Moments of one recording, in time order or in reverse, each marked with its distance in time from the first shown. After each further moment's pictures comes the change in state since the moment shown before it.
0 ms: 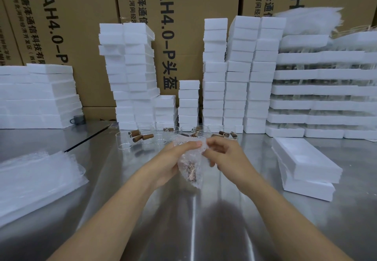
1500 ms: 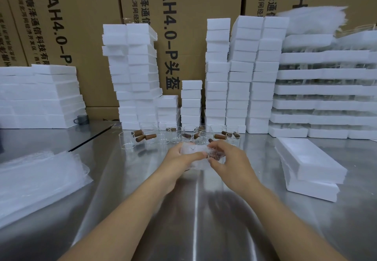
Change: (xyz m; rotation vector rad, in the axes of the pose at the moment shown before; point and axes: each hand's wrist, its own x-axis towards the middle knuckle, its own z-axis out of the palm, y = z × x) left_hand 0.021 -0.038 -0.005 0.096 0.263 0.028; right_hand 0.005 0.038 -0.002 -0.582 0.123 -0.177
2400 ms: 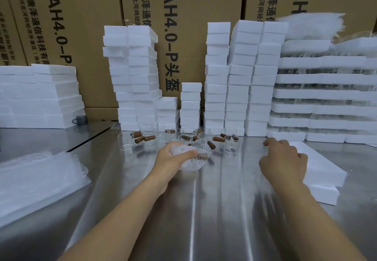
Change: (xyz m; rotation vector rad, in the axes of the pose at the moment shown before) left_hand 0.009 -0.004 -0.016 0.049 0.186 0.064; right_hand -0.001 0.033 -0.080 -0.699 0.138 0.515
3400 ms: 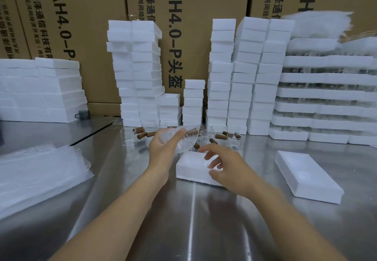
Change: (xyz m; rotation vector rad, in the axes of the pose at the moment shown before) left_hand -0.006 0.024 -0.002 -0.215 0.202 0.096; right_hand -0.038 -0.064 0.027 0.667 -0.433 -0.671
